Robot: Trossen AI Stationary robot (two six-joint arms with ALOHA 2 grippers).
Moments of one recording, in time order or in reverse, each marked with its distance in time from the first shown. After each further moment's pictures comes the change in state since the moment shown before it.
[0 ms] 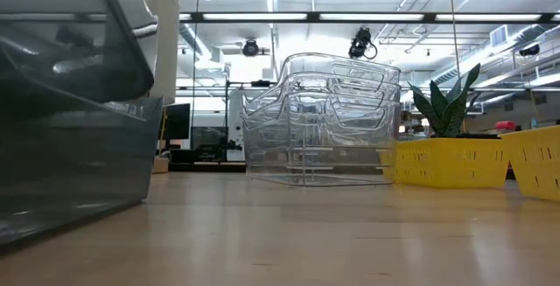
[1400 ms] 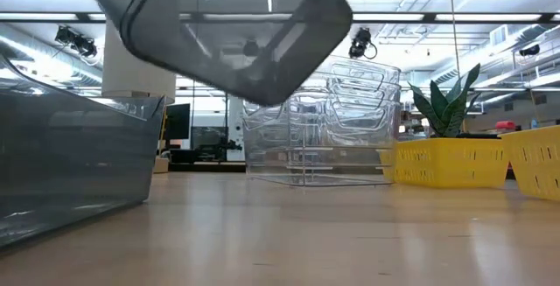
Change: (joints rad) left arm 0.141 -0.167 -0.349 0.427 -0.237 0.900; right arm 0.129 0.201 0.001 0.100 -0.086 0.129
